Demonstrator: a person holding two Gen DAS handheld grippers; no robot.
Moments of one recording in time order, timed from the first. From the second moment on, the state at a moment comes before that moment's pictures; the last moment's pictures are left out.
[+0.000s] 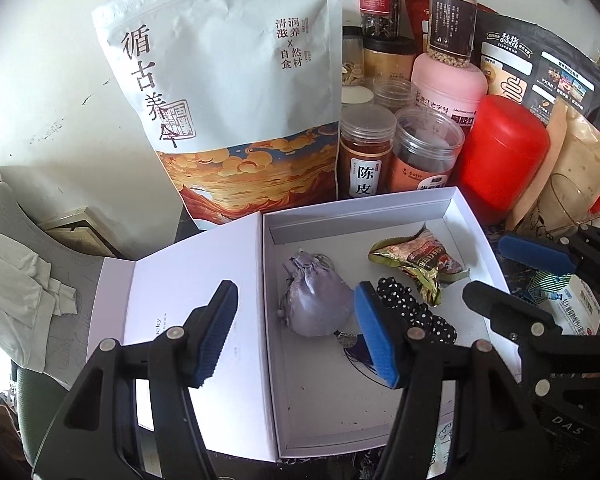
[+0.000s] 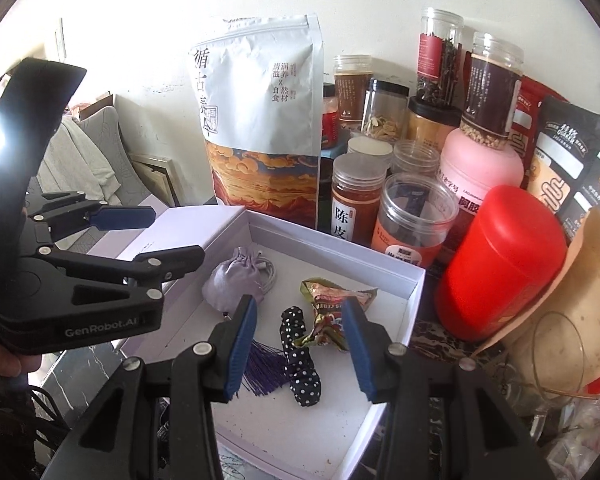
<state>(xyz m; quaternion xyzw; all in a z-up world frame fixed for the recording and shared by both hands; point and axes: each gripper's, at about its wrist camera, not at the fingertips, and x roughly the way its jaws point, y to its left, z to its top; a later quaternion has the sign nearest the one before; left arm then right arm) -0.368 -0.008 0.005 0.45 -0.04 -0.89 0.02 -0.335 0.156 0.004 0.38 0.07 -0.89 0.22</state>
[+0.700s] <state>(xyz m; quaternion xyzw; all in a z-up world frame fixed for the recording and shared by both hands) -0.278 -0.004 0.064 0.42 -0.03 -0.91 0.00 -0.246 0.162 0.053 0.35 0.10 -0.91 0.20</state>
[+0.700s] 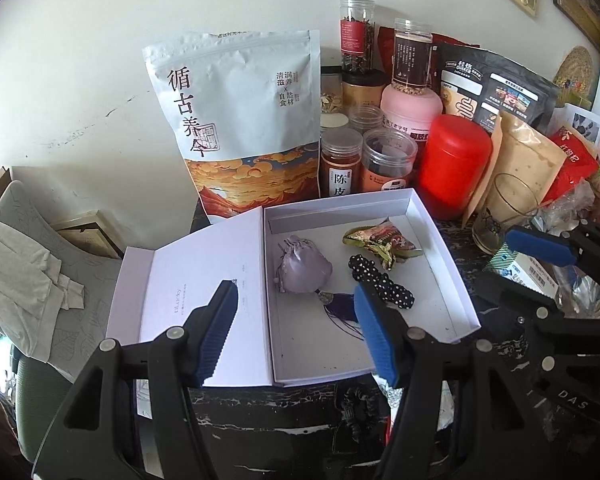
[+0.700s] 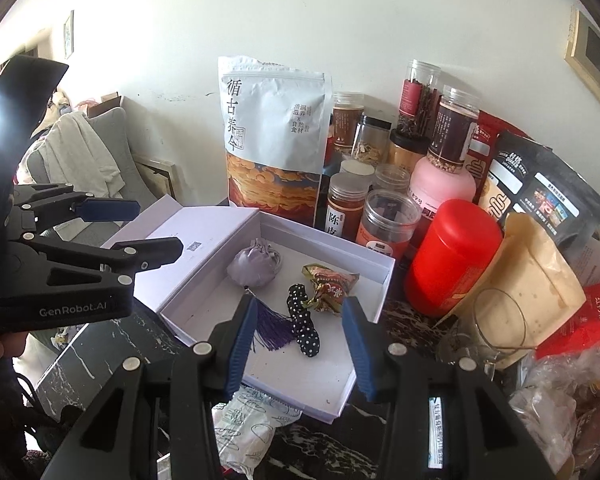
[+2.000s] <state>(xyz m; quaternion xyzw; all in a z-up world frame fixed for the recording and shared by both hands) -0.107 -0.013 0.022 0.45 -0.03 -0.89 -0.01 -0.091 0.161 -0.001 0.40 0.08 -0.89 0.19</state>
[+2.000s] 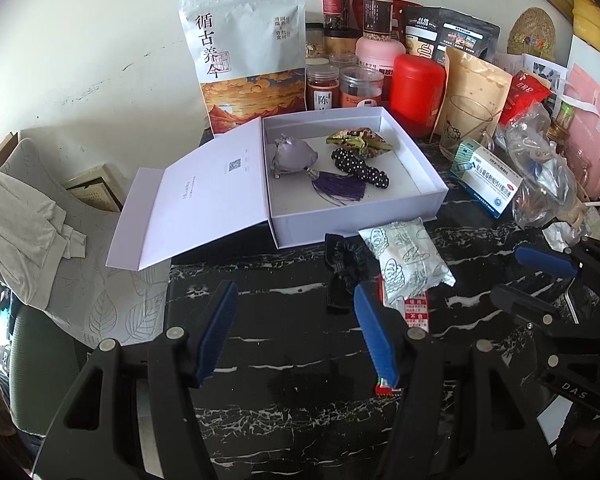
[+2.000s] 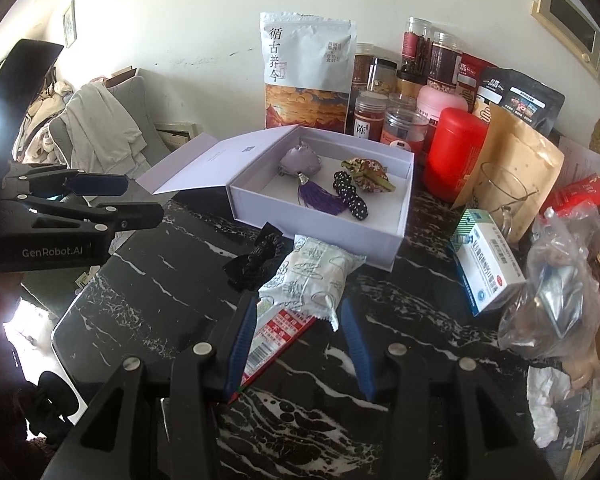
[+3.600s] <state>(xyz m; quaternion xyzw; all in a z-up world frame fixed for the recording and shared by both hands) -0.078 0.008 -0.092 0.53 -0.01 -0.84 -0.06 -0.027 0.151 -0.091 0.46 0.05 -0.85 0.26</state>
